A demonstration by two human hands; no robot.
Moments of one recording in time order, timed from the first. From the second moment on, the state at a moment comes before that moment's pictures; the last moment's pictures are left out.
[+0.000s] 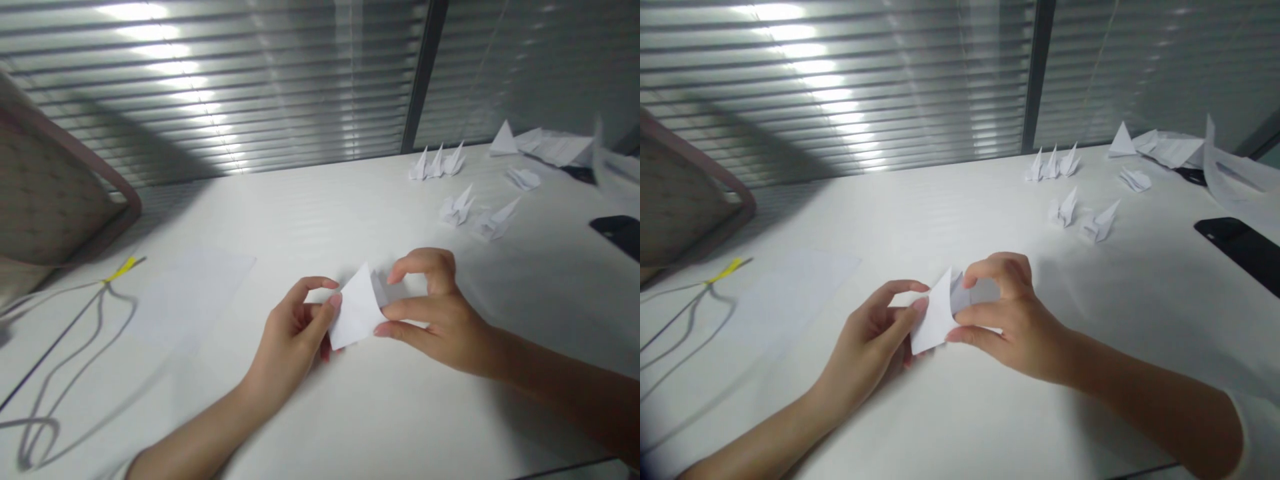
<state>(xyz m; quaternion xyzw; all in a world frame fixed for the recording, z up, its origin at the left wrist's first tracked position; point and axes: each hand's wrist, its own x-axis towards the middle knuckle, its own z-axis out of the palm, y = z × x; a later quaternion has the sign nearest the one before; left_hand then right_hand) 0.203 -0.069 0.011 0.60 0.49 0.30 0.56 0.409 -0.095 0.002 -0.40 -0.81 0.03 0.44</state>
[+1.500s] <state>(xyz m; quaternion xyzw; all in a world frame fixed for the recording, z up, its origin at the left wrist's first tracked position) 0.202 -0.076 0.000 0.73 0.33 0.35 0.48 0.386 -0.095 -0.010 -0.46 -0.50 0.57 0.46</state>
